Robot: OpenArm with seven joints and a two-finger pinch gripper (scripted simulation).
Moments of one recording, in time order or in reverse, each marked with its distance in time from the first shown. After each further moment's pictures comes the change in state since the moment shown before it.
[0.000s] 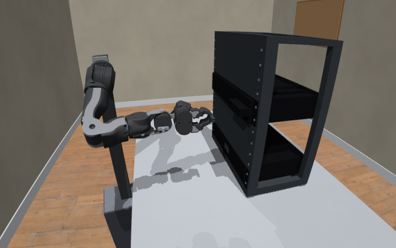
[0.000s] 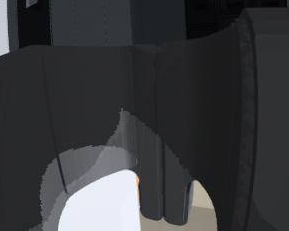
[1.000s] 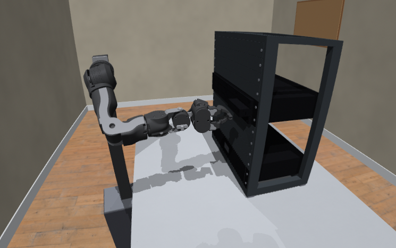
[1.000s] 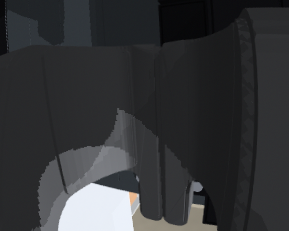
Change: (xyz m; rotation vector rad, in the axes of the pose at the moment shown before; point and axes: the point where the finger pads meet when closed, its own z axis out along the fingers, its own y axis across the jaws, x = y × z) arm -0.003 0.004 0.060 -0.015 -0.009 0.006
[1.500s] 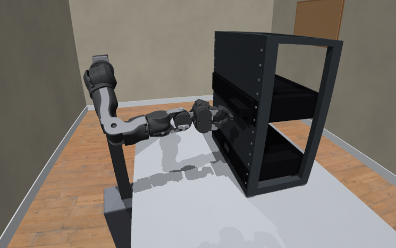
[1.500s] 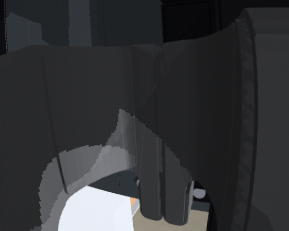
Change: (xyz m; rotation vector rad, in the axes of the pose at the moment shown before) arm 0.001 -0.002 0.005 0.007 0.006 -0.003
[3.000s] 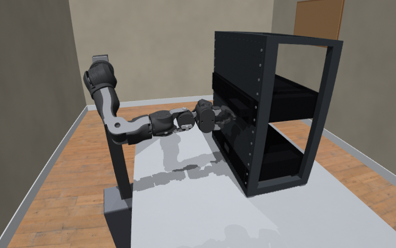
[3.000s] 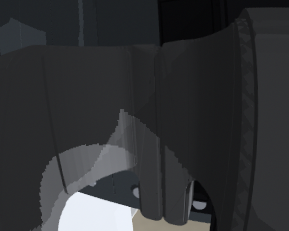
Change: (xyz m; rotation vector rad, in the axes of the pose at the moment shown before) arm 0.001 -0.001 0.011 0.002 -0.002 0.000
